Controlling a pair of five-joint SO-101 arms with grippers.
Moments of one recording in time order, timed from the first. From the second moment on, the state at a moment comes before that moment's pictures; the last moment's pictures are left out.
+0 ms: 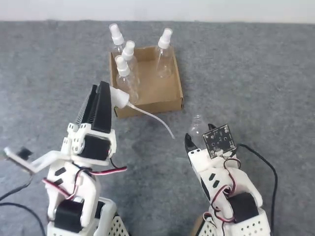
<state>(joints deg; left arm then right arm) 7.7 -103.3 75.1 26.1 52.8 -23.5 -102.9 84.5 56.4 5.1</state>
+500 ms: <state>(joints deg) 11.5 -103.3 79.7 22.5 52.9 -25.8 -103.0 85.5 52.3 9.0</state>
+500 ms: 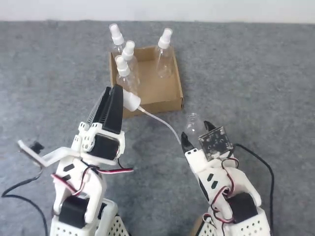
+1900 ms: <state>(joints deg) 5.5 -103.3 84.8 11.9 53.1 -34.0 -102.9 95.1 35.4 20.3</state>
